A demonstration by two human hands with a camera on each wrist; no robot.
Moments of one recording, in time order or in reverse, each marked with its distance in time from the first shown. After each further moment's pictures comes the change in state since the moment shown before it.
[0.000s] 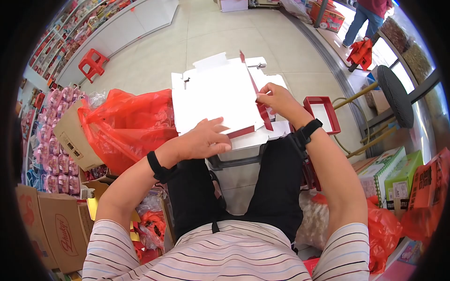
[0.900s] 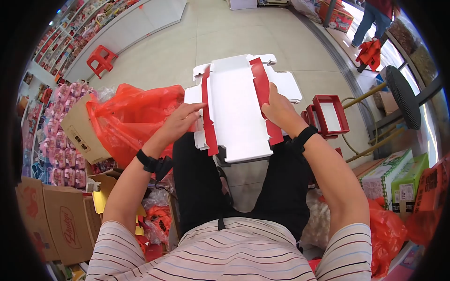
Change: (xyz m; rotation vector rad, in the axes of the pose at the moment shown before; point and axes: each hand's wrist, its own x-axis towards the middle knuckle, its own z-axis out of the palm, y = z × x) left_hand -0.056 -0.066 -0.018 -0.188 0.449 -0.244; right_hand -0.010 0.012 0.050 -0.426 0.190 -0.145
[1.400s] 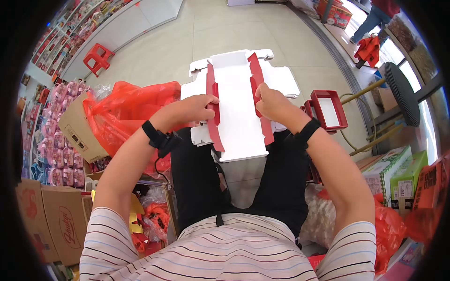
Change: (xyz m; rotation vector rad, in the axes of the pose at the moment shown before) left_hand 0.068 0.074 -0.008 0.016 -0.556 -0.437; right_hand 0.006 0.012 -0.003 0.043 -0.161 -0.165
